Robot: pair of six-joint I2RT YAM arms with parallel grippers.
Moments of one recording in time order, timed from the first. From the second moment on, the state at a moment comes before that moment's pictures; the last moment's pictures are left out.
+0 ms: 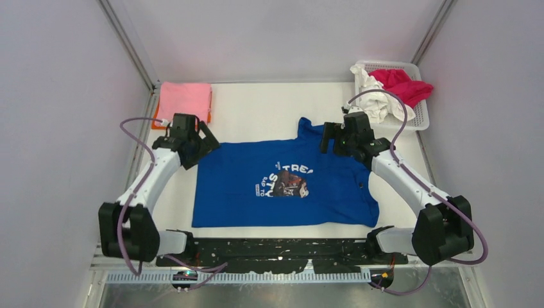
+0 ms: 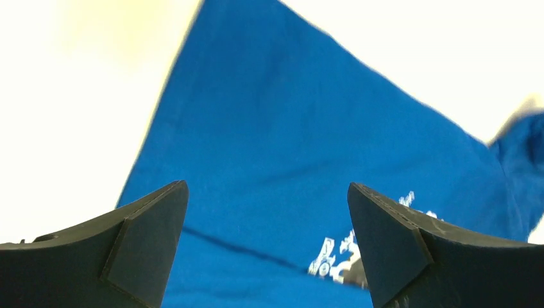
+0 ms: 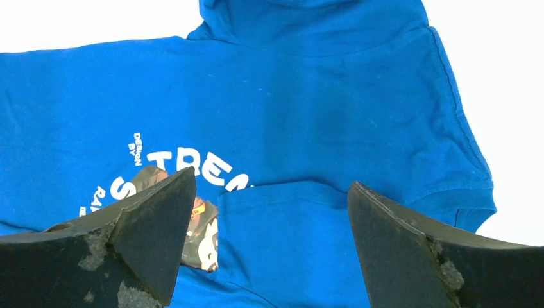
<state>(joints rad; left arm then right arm) -0.15 1.24 0.95 -0.63 -0.08 -0.73 0.34 1.28 0.93 -0.40 0.04 0.37</state>
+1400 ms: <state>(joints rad) -0.03 1.93 1.35 -0.66 -0.09 -0.79 0.26 1.43 0.75 -0.38 -0.15 0.38</state>
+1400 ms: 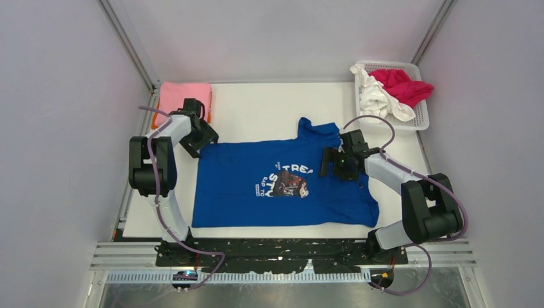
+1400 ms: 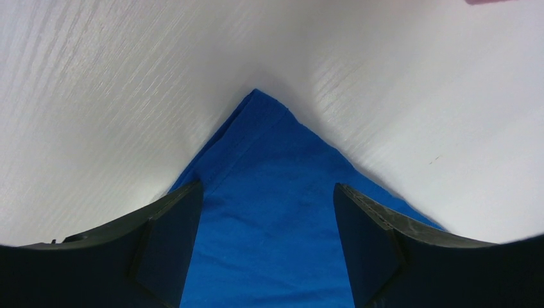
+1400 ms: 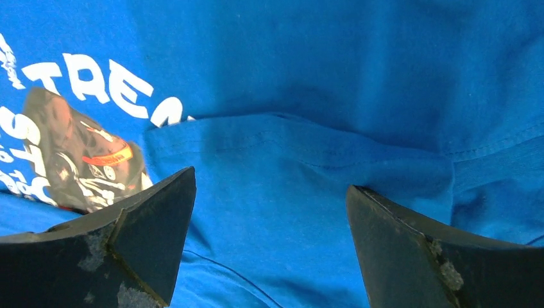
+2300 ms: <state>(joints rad) -0.06 2.01 1.54 -0.75 -0.07 -0.86 0.11 1.44 0.75 -0.38 -0.14 0.36</state>
